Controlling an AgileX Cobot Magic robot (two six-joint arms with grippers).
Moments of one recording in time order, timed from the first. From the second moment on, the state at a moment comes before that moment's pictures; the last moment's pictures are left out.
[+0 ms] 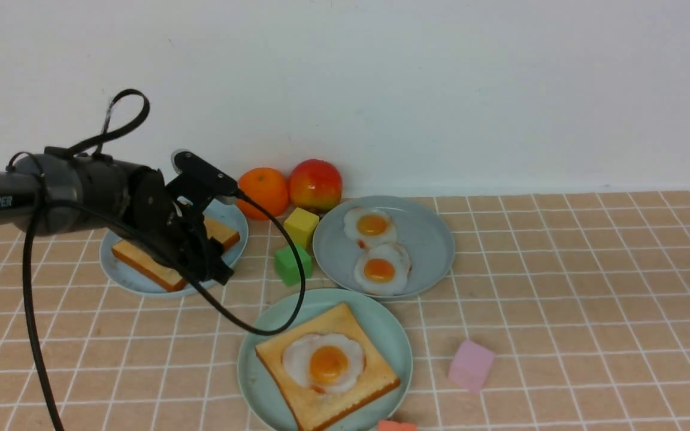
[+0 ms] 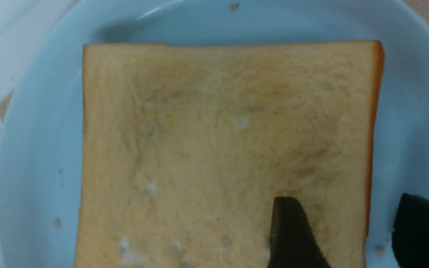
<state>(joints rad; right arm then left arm) 0.45 0.78 -0.99 0.28 1.08 0.08 -0.19 2.04 -1.32 0.07 0.30 0.36</state>
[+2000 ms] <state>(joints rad) 0.45 0.71 -0.99 0.30 1.12 0.06 -0.74 1.74 -1.04 0.08 0.41 0.29</state>
